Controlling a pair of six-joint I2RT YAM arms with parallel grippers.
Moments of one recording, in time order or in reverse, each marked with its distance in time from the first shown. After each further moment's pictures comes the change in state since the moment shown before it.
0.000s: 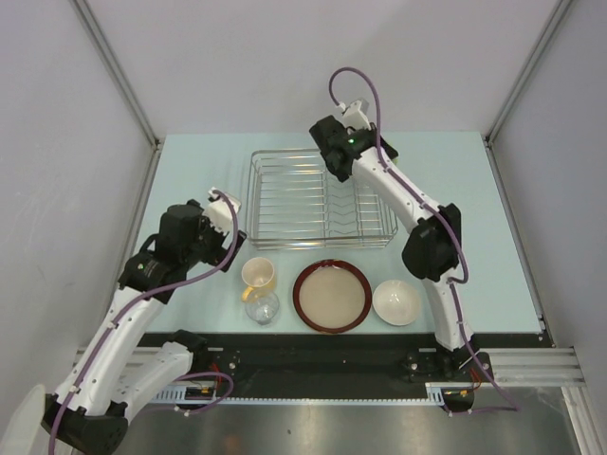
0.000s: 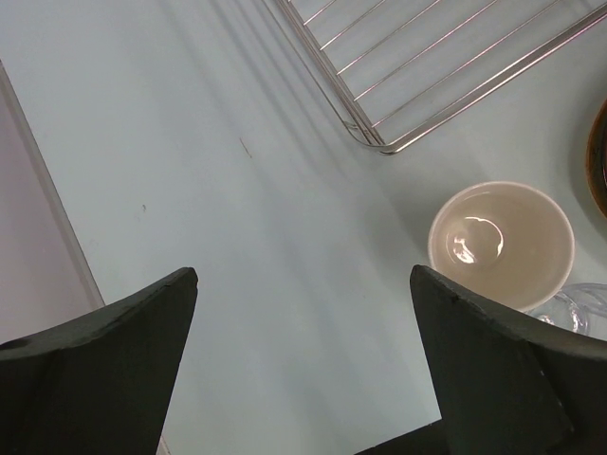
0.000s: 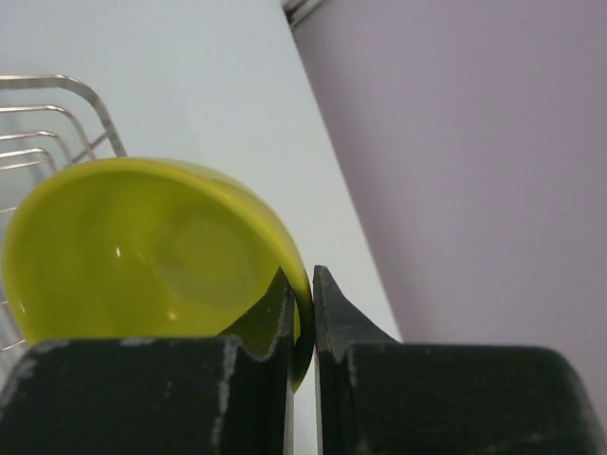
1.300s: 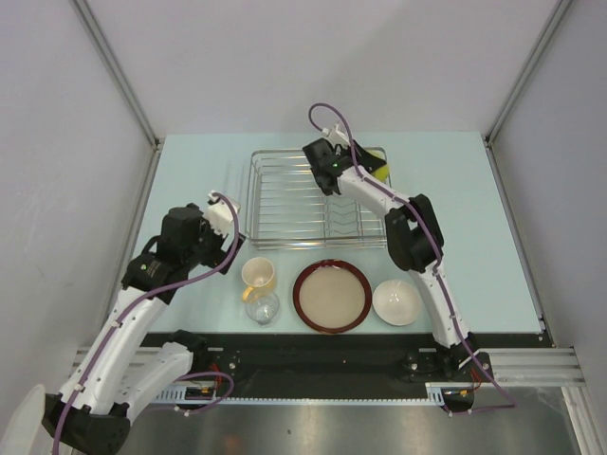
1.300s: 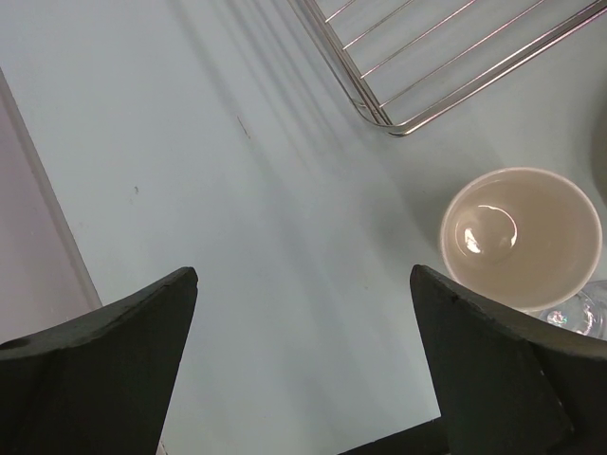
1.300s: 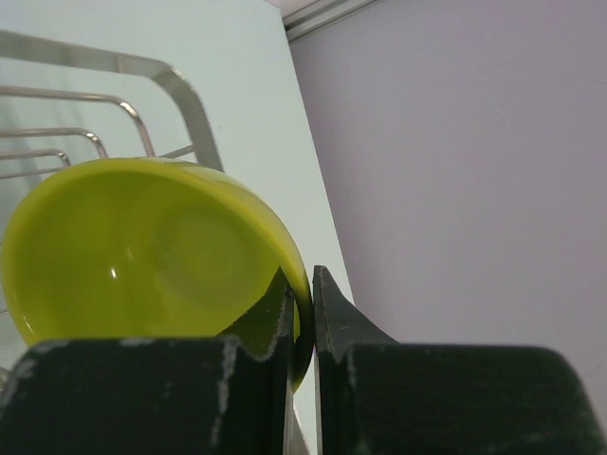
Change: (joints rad) left arm 0.032 -0.003 -0.051 0.016 0.000 0.001; right arm -0.013 0.207 -0.181 0.592 0.141 -0.476
